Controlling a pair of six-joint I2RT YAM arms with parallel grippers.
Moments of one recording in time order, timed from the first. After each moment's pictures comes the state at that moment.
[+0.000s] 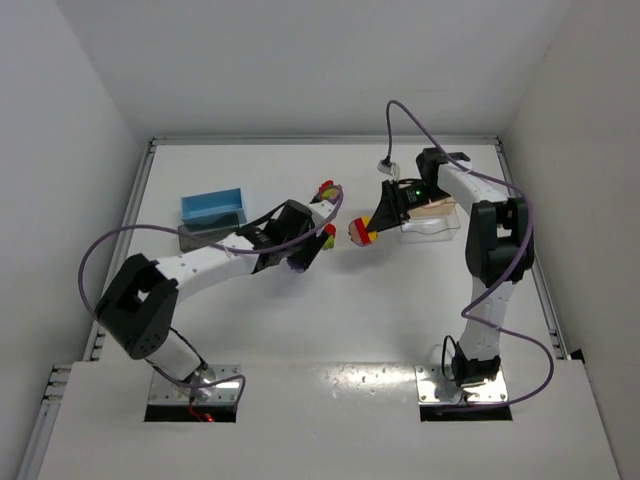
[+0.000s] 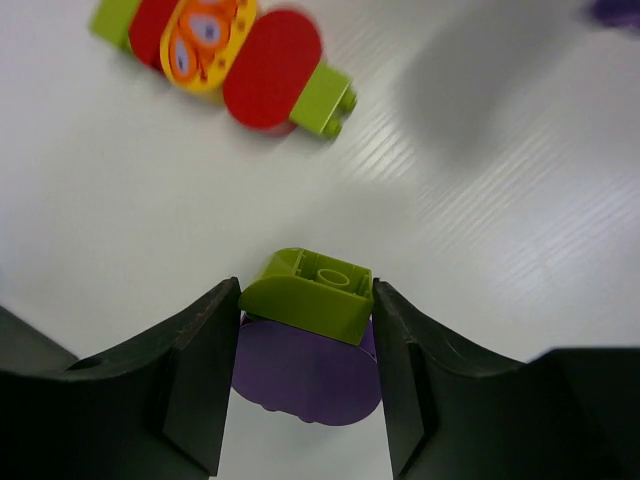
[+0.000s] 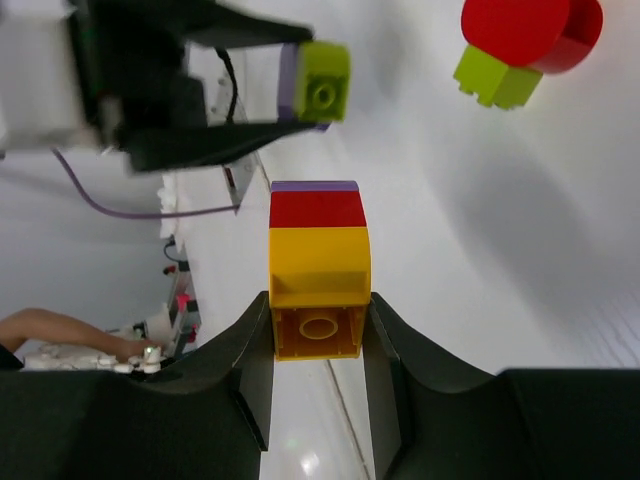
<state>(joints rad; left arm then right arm) -0.72 1.50 0.99 -0.22 -0.09 0.07 0.10 2.05 1.56 -1.02 -1.17 -0.36</state>
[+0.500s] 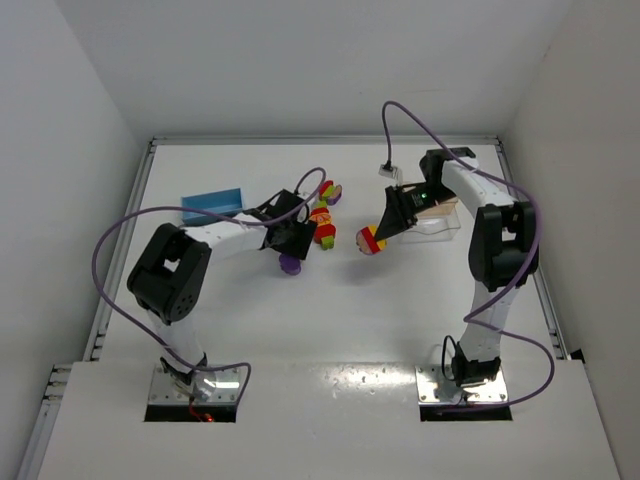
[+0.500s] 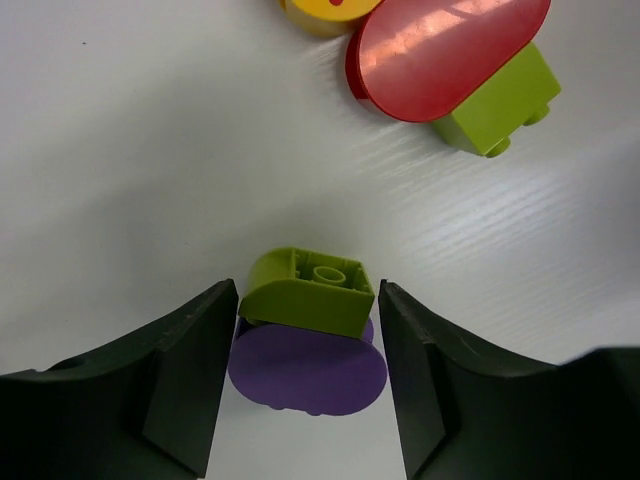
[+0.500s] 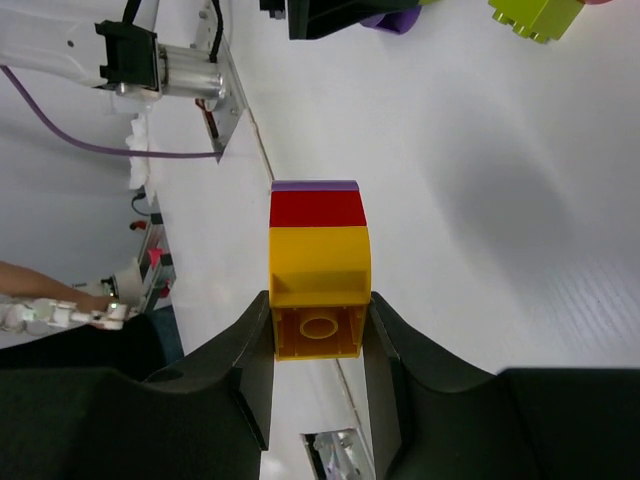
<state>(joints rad) -0.55 1.78 1.10 -0.30 -0.04 -0.16 0.10 2.01 1.58 -1.27 -1.08 -0.60</state>
